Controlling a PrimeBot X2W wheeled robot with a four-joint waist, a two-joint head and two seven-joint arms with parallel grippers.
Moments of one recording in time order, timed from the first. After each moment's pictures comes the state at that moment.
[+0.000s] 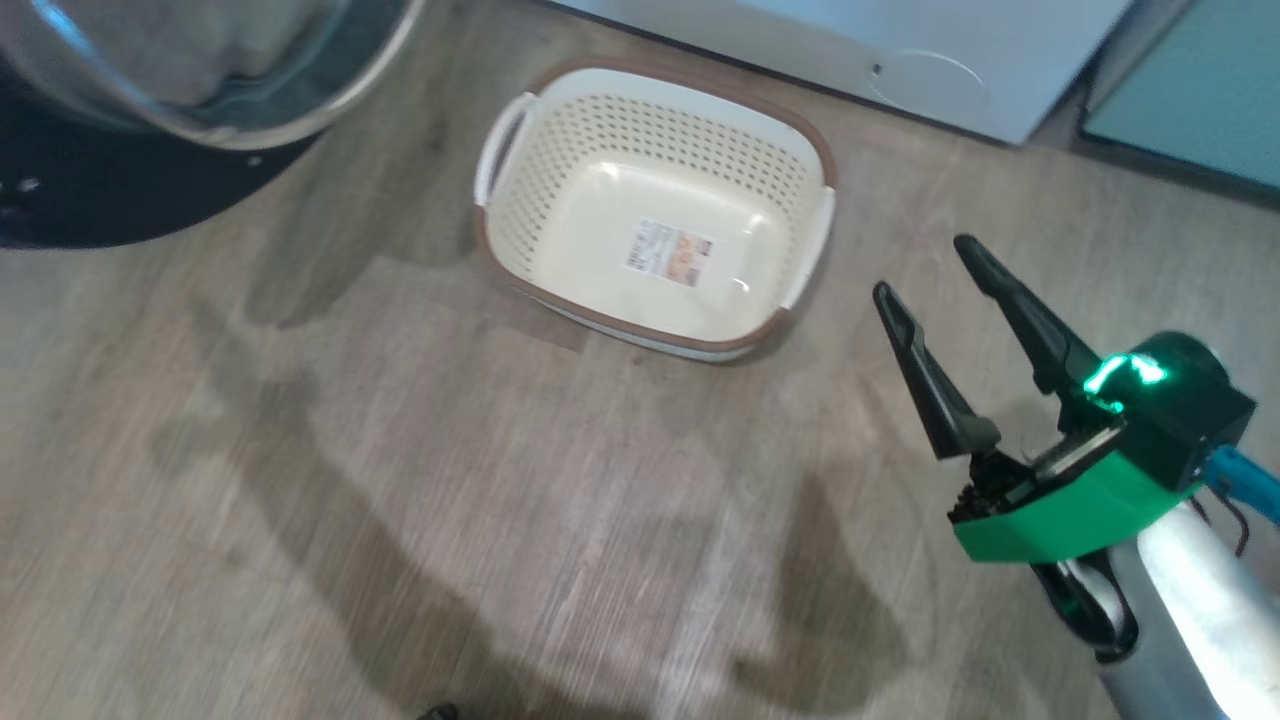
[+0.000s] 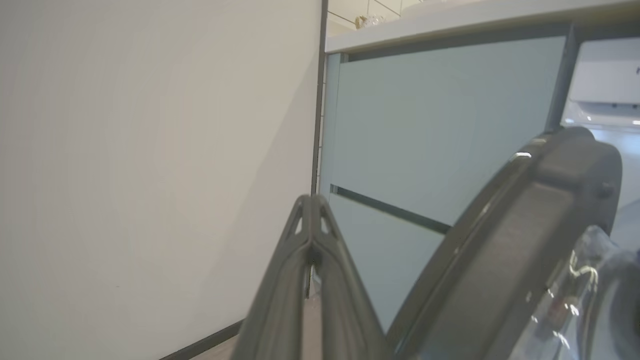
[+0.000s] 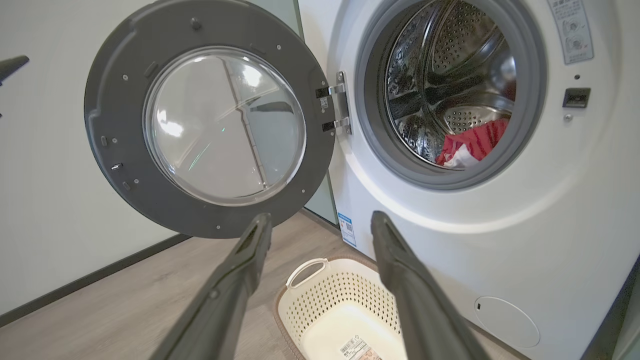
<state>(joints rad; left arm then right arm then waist) -0.75 0.41 0.57 0.50 -0.33 -0.10 -0.22 -0.22 -0.32 0.31 -0.05 0.37 0.13 -0.25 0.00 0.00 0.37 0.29</state>
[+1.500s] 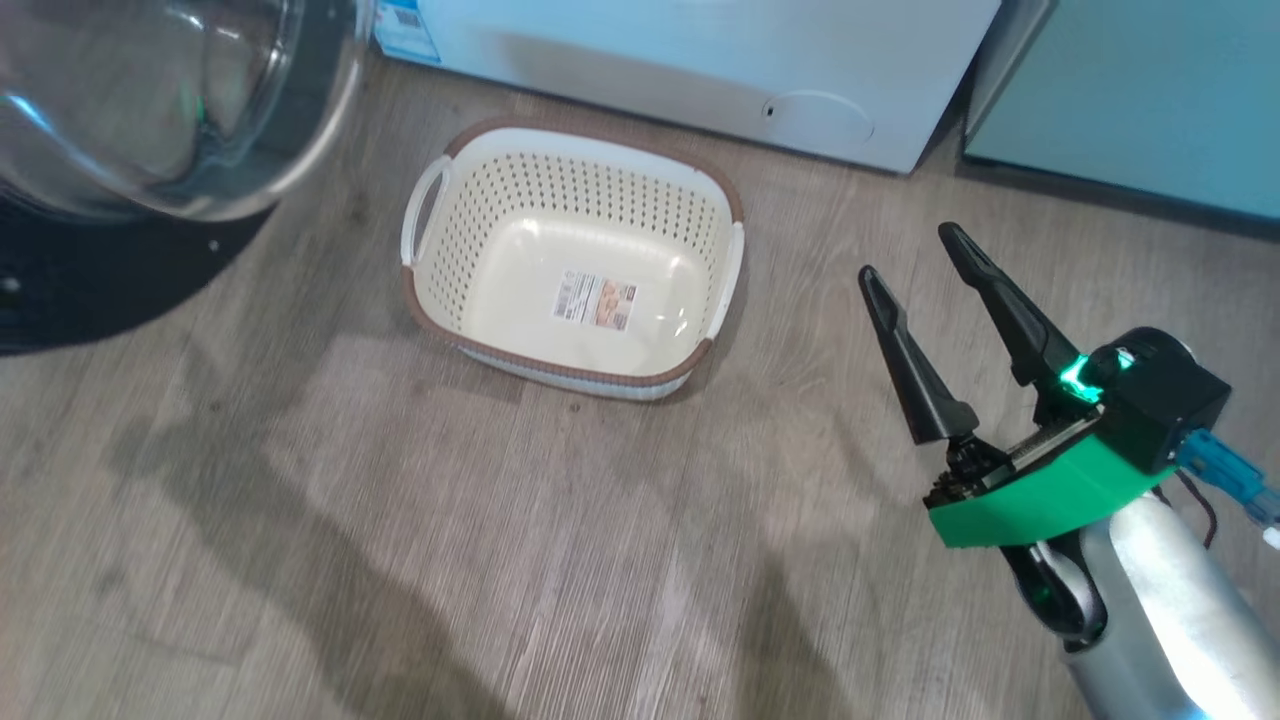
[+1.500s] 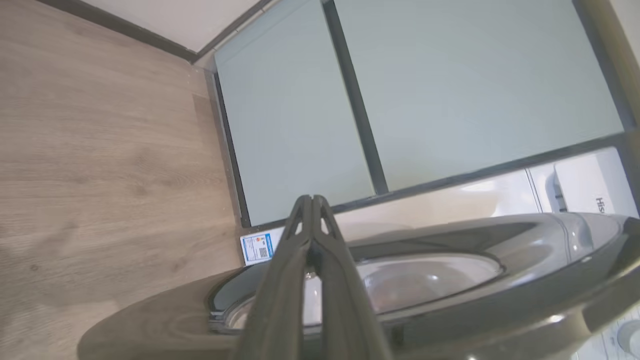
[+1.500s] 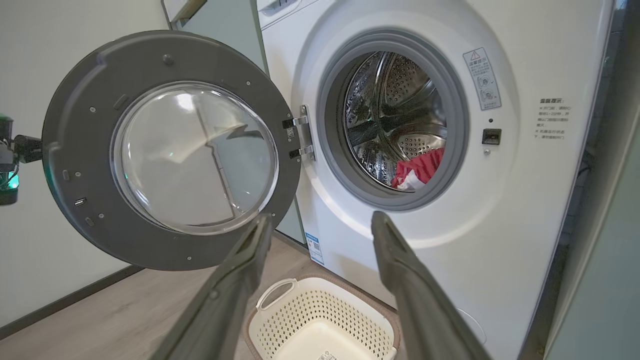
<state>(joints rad) -1.06 0.47 0.80 1.14 -0.77 -0.12 0.32 -0.25 -0.25 0.30 0.00 0.37 0.13 -0.25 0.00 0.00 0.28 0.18</state>
